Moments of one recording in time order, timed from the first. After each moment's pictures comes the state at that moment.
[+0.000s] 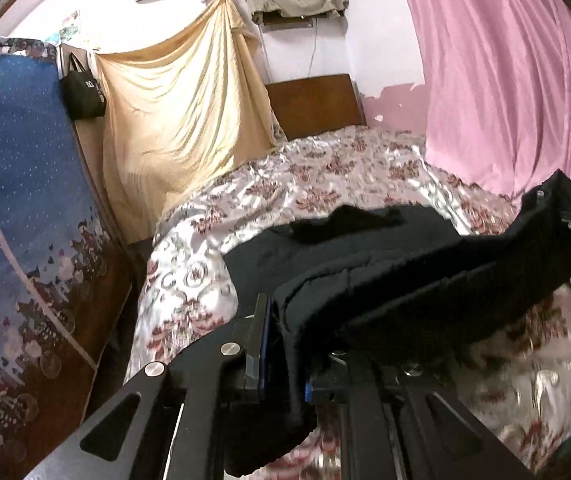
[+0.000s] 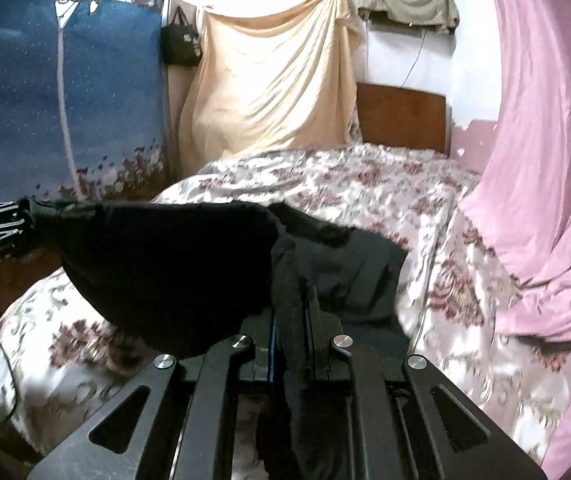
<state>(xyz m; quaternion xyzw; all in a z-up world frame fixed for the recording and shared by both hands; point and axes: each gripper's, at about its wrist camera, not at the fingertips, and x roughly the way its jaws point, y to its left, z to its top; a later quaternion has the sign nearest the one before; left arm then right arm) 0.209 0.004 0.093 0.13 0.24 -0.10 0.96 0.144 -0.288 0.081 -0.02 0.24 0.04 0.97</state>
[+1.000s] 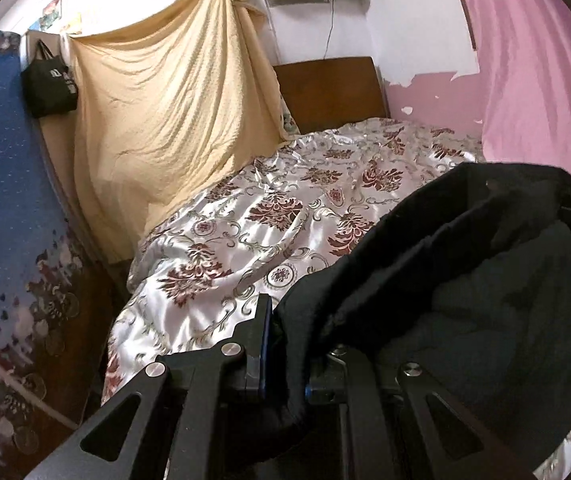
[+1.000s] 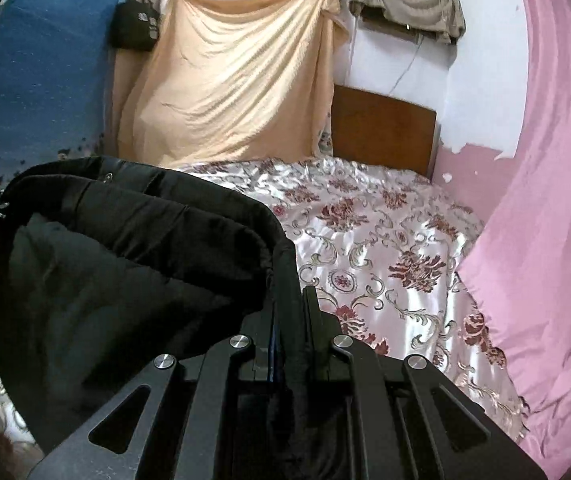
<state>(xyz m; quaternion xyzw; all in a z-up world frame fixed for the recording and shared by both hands) 0.530 -0.048 0.076 0.14 0.27 -0.09 0.95 0.463 -0.312 0.088 -0.07 0.25 -0.02 0.96</state>
